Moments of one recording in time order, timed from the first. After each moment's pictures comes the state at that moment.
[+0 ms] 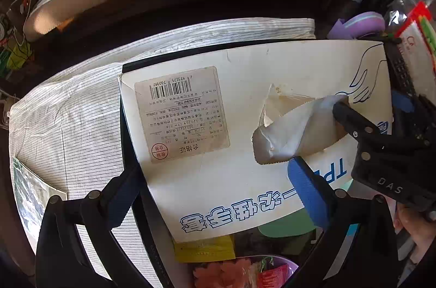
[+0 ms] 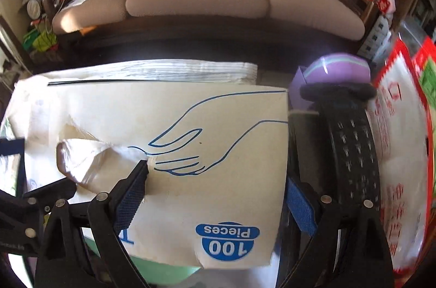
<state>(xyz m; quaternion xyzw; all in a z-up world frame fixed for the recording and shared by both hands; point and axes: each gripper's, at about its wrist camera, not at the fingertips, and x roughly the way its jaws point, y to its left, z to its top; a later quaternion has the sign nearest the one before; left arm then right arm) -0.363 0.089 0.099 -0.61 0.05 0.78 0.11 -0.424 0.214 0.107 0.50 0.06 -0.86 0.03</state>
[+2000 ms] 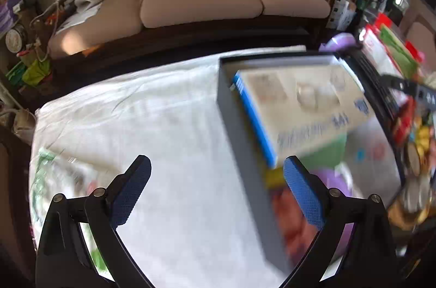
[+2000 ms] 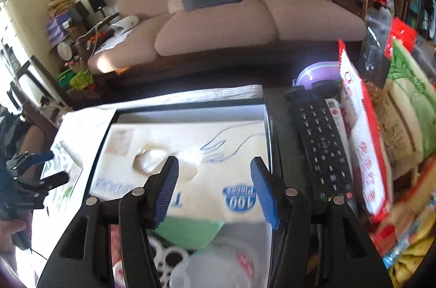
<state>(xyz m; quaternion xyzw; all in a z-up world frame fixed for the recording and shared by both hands) -0.237 -0.047 0.157 -0.48 0.06 0.86 0.14 -0.325 0.248 0.190 0.44 -0.05 -0.89 0.10</state>
